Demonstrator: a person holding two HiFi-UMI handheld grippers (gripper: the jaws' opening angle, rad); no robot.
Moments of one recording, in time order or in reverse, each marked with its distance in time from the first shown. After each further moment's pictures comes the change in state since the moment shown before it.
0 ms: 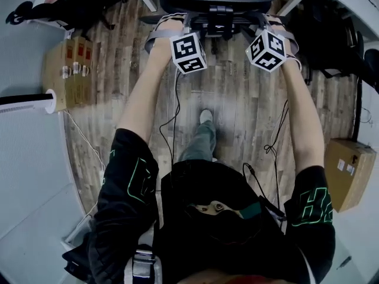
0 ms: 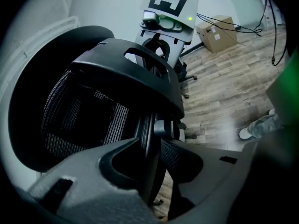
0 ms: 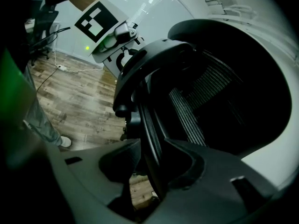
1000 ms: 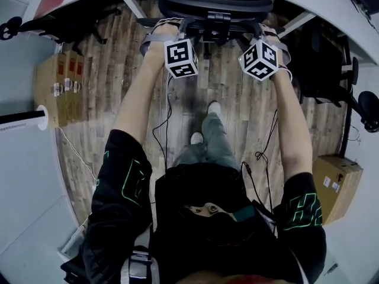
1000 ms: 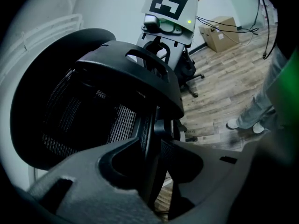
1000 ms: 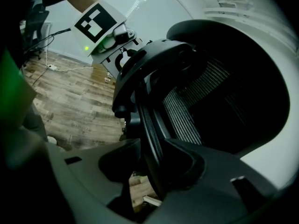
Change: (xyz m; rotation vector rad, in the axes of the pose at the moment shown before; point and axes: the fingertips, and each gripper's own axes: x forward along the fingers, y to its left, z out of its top) left arm 0.109 0.114 -0.031 0.004 -0.056 0.008; right arm 0.107 -0.118 -0.006 0.023 0.010 -0.026
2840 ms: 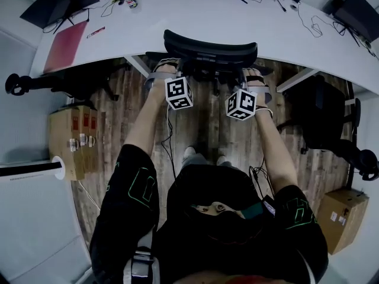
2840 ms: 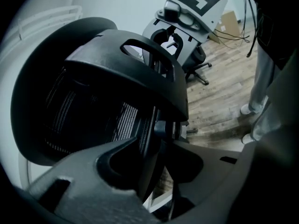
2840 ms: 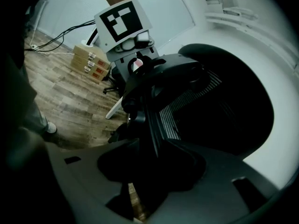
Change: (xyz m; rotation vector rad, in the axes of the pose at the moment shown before) left arm 0.158 0.172 -0.103 0.056 0.009 -0.008; right arm 0.176 -0.144 0.032 -0.066 0.000 -0.202
